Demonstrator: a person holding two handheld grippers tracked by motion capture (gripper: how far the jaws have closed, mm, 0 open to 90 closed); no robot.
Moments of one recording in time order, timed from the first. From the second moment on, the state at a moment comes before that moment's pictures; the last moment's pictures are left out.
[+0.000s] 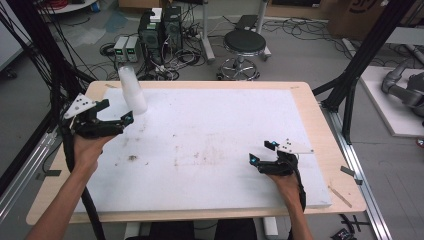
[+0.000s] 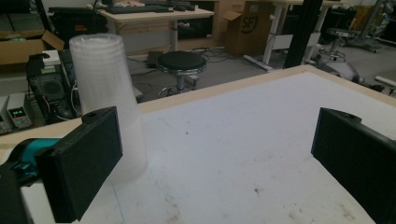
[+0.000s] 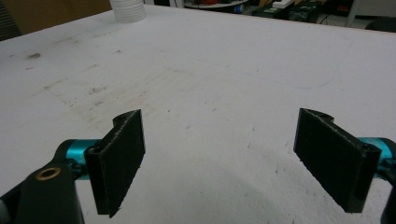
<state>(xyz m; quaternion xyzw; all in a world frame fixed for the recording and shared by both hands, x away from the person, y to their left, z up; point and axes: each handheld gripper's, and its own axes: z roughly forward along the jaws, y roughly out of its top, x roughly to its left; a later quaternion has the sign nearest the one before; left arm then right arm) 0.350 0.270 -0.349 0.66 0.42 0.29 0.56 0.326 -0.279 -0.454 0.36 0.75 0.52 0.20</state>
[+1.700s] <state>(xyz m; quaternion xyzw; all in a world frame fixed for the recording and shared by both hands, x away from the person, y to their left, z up) 0.522 0.273 -0.315 0.68 0.54 0.26 0.43 0.327 -0.280 -0.454 0.36 0.75 0.52 0.20</state>
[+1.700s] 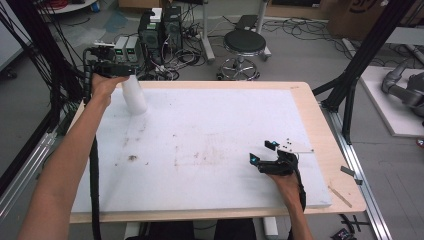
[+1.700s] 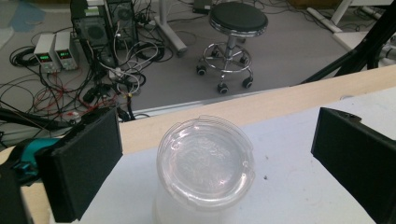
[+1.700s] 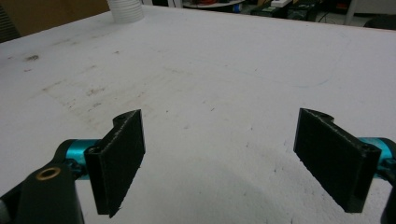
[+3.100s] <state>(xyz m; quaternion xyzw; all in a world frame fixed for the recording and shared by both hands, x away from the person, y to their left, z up) 0.542 0.268 -0.343 0.70 0.57 0.23 0.36 0.325 -0.281 -0.454 0.37 0.74 0.53 0.20</state>
